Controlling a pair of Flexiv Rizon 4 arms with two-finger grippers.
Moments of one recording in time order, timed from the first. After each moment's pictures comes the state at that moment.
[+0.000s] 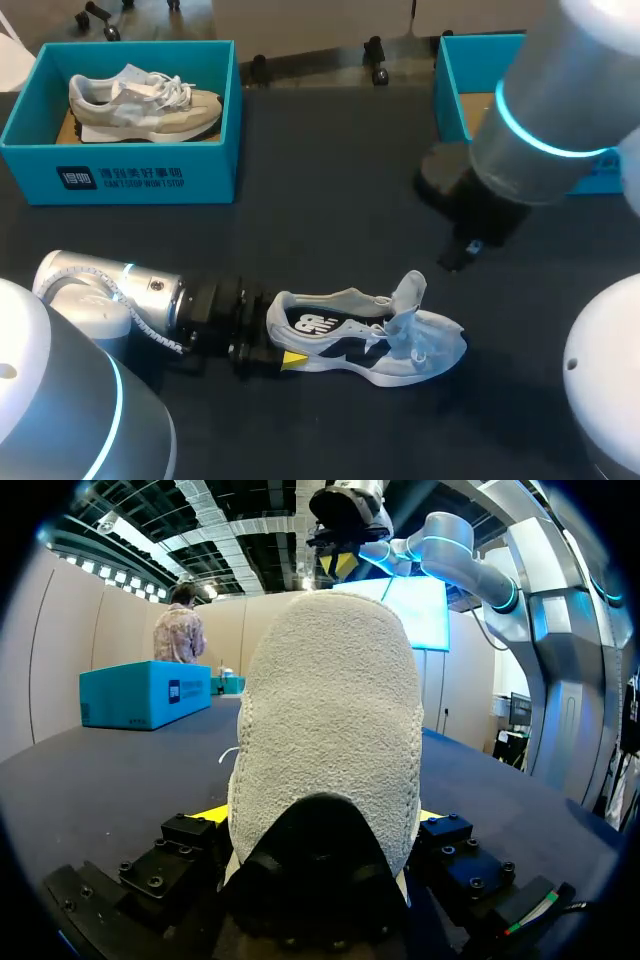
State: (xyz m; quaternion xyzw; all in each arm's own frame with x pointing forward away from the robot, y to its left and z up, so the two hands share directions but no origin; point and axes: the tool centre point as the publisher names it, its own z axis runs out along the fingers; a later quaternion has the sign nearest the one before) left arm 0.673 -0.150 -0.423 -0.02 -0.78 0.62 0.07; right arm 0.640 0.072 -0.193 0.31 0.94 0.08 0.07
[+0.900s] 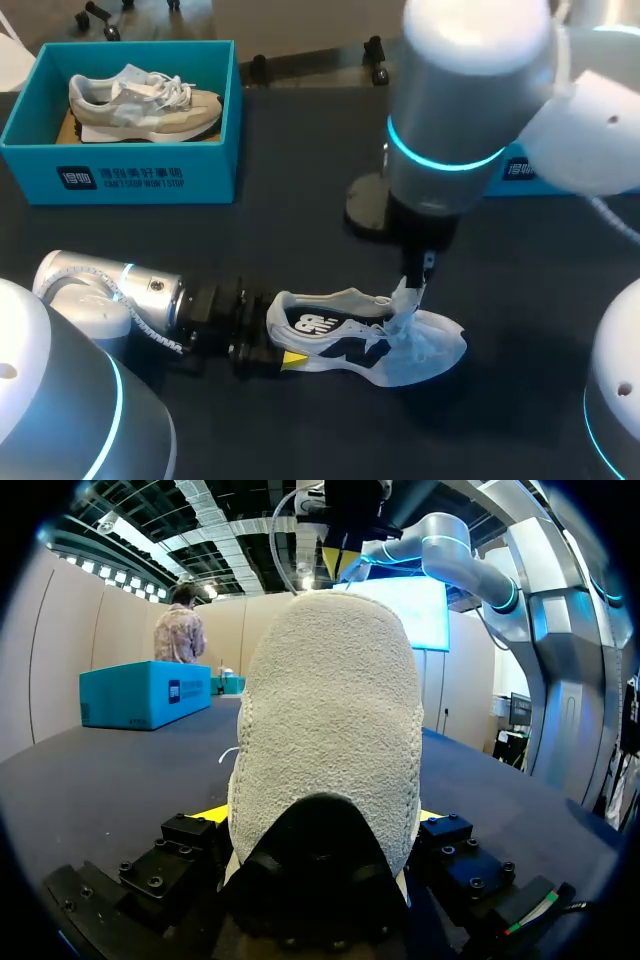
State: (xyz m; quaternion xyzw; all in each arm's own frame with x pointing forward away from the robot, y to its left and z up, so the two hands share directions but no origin) left arm 0.673 -0.150 -0.423 -0.02 -0.78 0.62 0.07; right arm 0.652 0.115 -0.222 0.10 0.99 0.01 0.08
